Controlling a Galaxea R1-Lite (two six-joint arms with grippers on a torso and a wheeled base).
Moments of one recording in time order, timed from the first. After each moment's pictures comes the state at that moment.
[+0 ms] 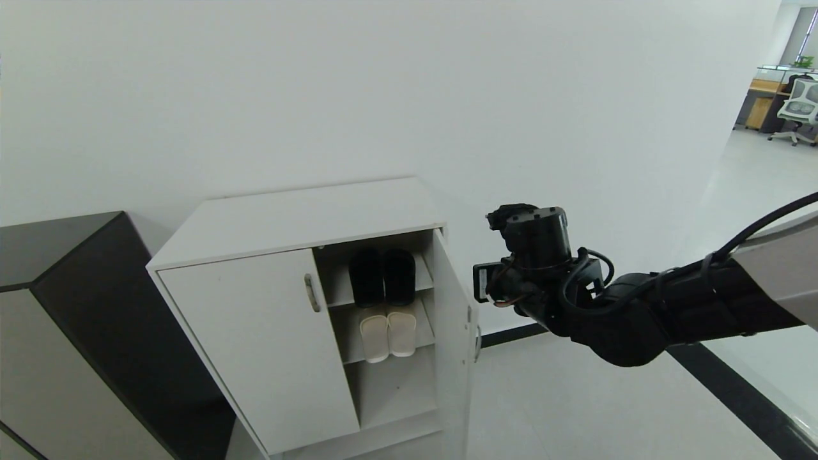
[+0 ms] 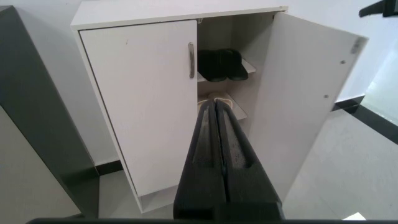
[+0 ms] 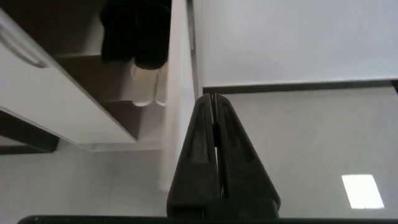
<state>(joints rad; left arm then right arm) 0.00 0.00 0.00 0.00 -0.03 0.00 0.70 2.03 -1.22 -0.46 -0.41 0.20</state>
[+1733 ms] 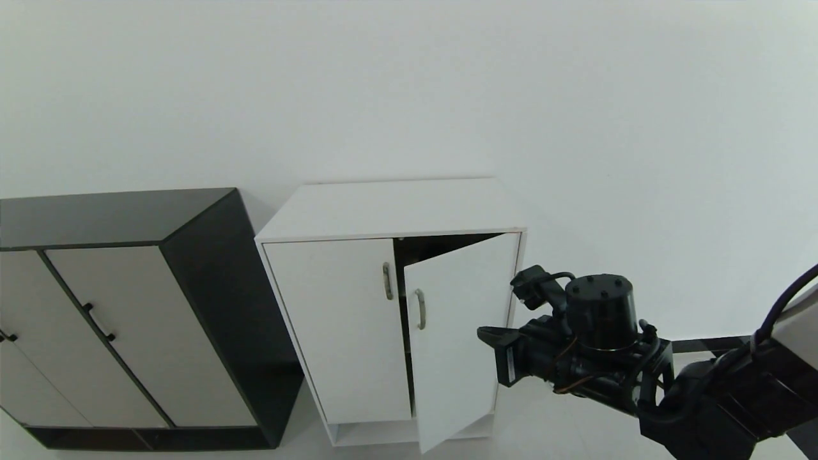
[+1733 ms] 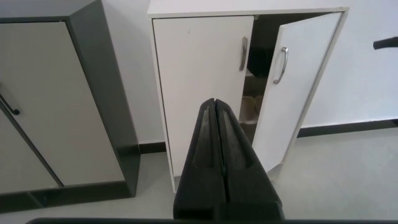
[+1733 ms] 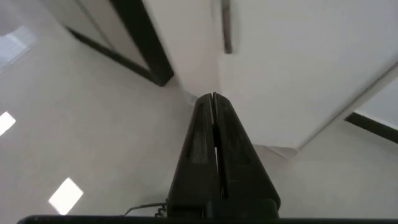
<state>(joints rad) 0.00 0.00 0.00 0.00 -0.03 0.00 0.69 1.94 -0.70 -0.92 0.05 0.14</state>
